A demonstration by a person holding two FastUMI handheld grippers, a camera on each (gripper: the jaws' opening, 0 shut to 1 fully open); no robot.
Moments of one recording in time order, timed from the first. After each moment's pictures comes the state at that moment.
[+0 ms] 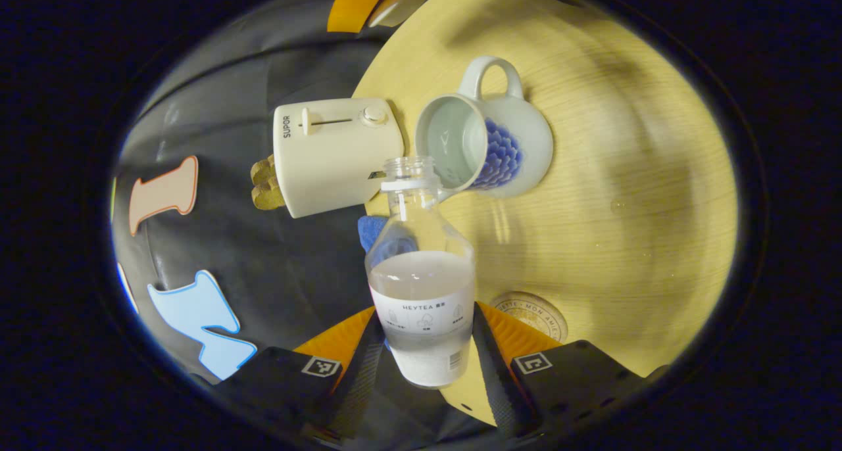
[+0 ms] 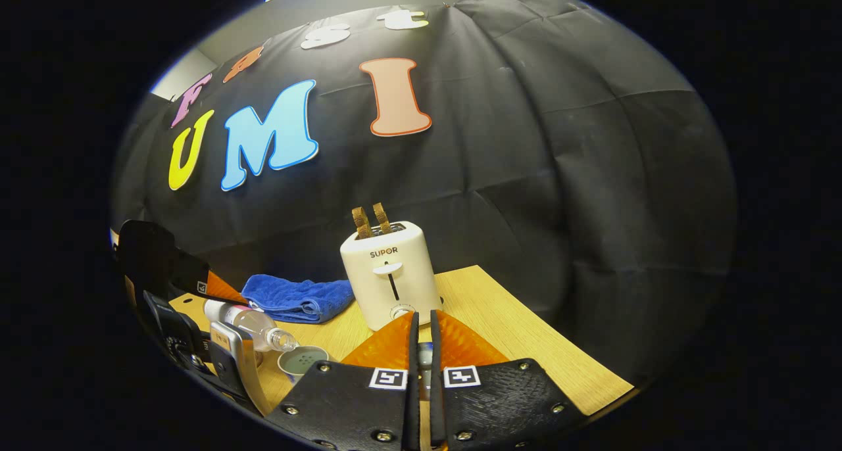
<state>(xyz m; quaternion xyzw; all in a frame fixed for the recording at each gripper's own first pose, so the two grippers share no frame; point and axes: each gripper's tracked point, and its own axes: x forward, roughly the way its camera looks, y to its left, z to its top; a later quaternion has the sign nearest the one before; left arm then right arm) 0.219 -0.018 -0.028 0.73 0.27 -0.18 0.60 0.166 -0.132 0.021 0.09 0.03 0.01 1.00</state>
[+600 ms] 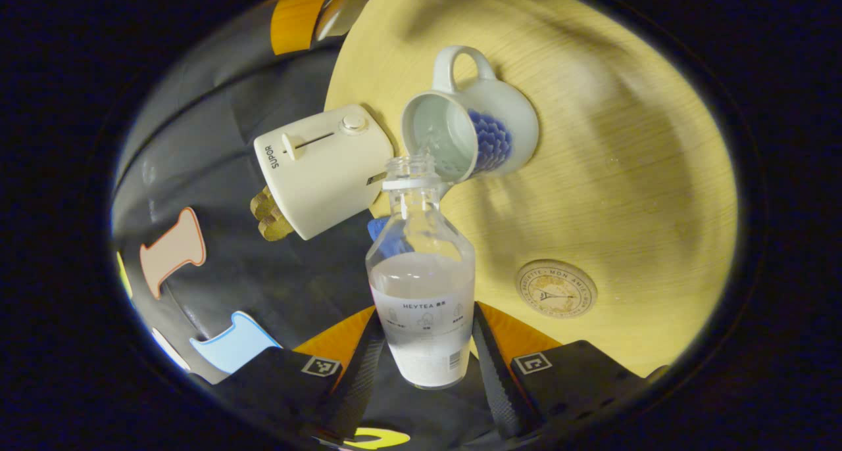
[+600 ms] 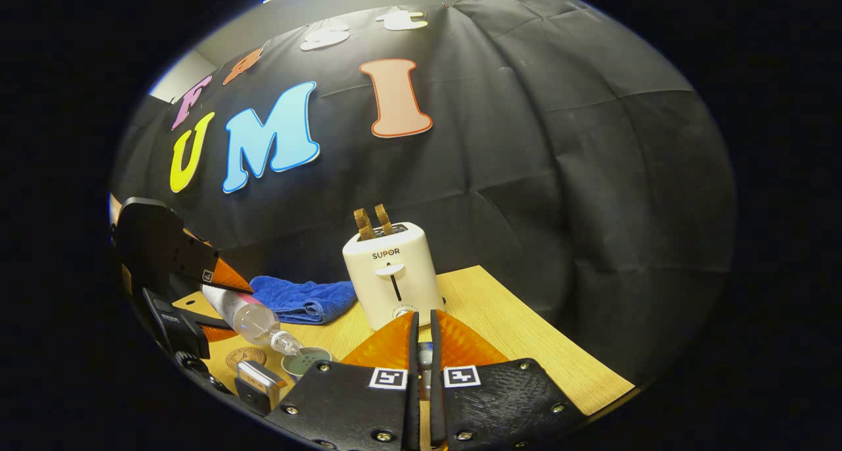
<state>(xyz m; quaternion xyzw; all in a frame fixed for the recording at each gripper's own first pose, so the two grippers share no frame) 0.225 -0.024 0.001 0.81 0.26 -0.17 0.50 0.164 -0.134 0.025 0.10 0.03 0.01 0.99</state>
